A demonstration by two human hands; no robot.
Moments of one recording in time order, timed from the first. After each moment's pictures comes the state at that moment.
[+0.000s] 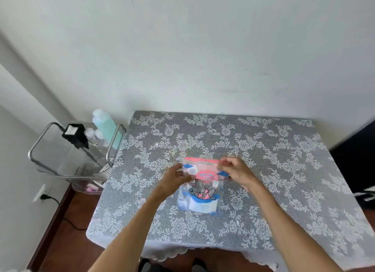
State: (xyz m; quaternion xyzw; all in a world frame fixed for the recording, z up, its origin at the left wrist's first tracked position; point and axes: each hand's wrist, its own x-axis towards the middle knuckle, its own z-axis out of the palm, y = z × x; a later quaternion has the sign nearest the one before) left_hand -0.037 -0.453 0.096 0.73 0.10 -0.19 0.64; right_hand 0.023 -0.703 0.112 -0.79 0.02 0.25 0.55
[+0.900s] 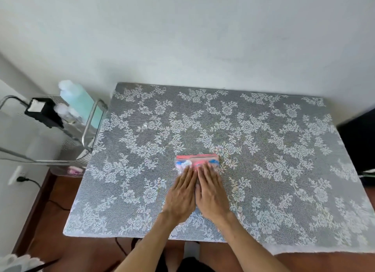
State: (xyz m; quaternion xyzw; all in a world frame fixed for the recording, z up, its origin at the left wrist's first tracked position) left_hand -0.073 -0.500 -0.031 0.98 -0.14 -0.10 0.11; right_hand -0.052 -0.636 -0.029 -0.98 -0.15 0.06 0.12
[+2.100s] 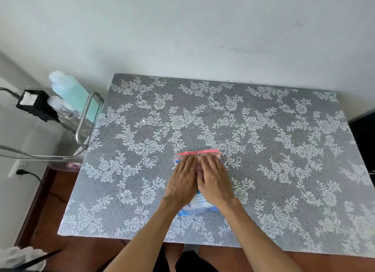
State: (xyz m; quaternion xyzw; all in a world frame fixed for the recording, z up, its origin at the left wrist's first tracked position) left_hand -0.023 -0.503 -0.025 0.98 -0.11 -0.07 0.11; right_hand -0.002 -0.636 -0.011 -0.98 -0.15 0.08 0.14
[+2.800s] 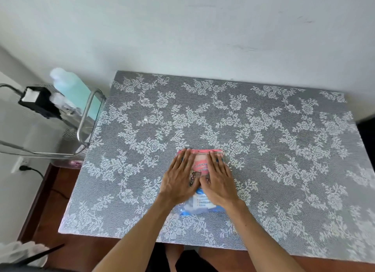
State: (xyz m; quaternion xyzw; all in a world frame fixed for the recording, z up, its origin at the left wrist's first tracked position) left_hand -0.017 -0.482 -0.048 0.99 -0.08 -0.08 0.12; right_hand 0.001 -0.651 -0.043 -0.97 -0.14 0.16 0.16
